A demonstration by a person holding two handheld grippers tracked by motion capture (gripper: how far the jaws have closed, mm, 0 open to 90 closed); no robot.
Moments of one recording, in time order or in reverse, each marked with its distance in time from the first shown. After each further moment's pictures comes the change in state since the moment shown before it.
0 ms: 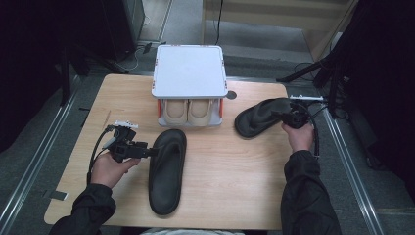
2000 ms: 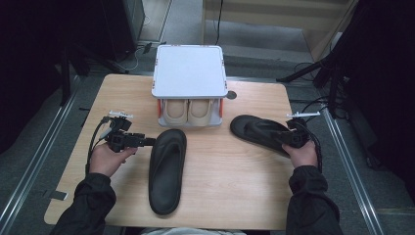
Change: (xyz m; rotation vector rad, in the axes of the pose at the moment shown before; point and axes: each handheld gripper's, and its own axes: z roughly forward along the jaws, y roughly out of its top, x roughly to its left) left arm 0.026 0.020 0.000 -0.033 -0.017 -0.046; right arm 0.034 -0.046 -0.031 0.154 -0.017 -0.058
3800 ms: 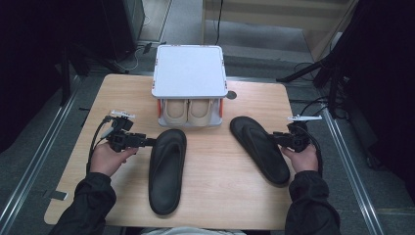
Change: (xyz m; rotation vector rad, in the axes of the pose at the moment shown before) left arm -0.002 0.001 0.002 0.018 0.000 0.017; right arm 0.006 -0.009 -0.006 -0.039 0.032 -0.022
